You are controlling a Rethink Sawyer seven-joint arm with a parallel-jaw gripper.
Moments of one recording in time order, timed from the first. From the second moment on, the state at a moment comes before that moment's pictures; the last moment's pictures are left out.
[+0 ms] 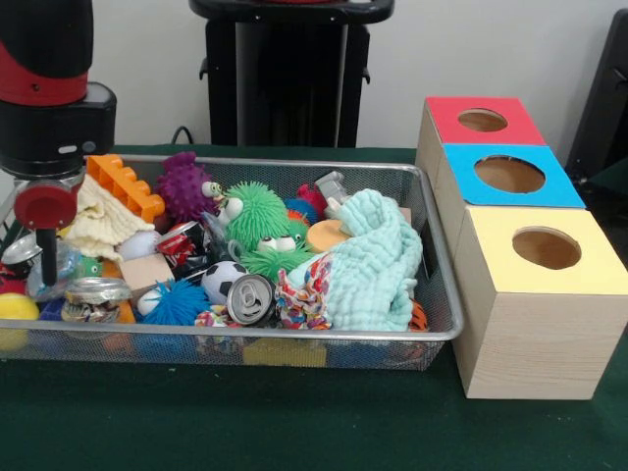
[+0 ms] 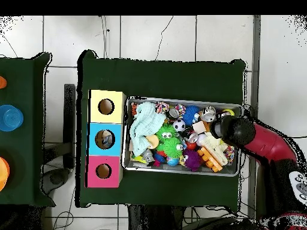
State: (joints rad) arm -0.62 -0.44 0.01 1.39 -0.18 0.49 2.56
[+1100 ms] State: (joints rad) arm -0.63 -0.44 0.02 1.42 -0.19 0.47 2.56
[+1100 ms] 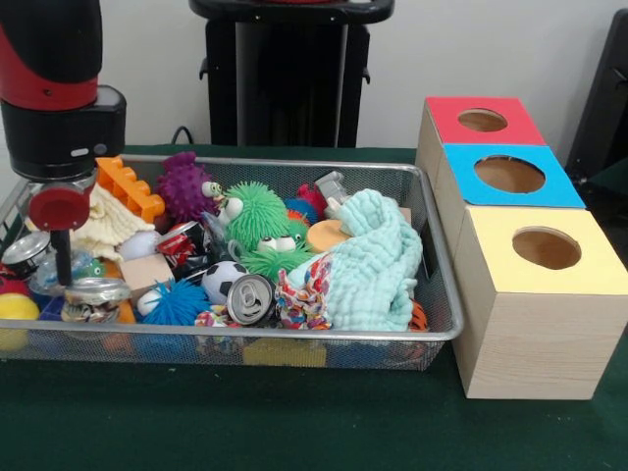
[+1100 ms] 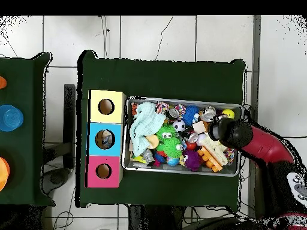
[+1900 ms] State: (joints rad) arm -0.58 -0.38 -0.06 1.38 -0.19 0.39 2.56
